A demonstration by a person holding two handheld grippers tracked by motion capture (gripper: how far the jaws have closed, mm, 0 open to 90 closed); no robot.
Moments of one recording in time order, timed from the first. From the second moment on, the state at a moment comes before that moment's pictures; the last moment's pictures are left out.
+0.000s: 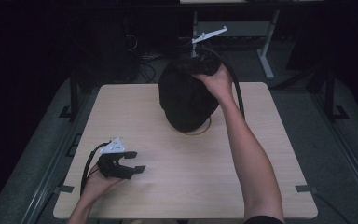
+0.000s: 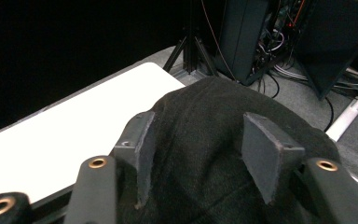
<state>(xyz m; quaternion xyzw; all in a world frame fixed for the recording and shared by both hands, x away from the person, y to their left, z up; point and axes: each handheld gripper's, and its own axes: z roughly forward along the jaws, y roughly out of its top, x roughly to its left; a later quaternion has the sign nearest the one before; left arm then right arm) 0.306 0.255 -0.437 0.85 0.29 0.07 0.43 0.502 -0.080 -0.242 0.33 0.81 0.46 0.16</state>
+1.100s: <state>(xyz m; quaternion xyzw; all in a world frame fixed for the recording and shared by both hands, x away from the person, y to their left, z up) 0.305 0.258 -0.436 0.85 0.30 0.08 0.42 0.466 -0.142 -0.245 0.35 0.78 0.50 0.13</state>
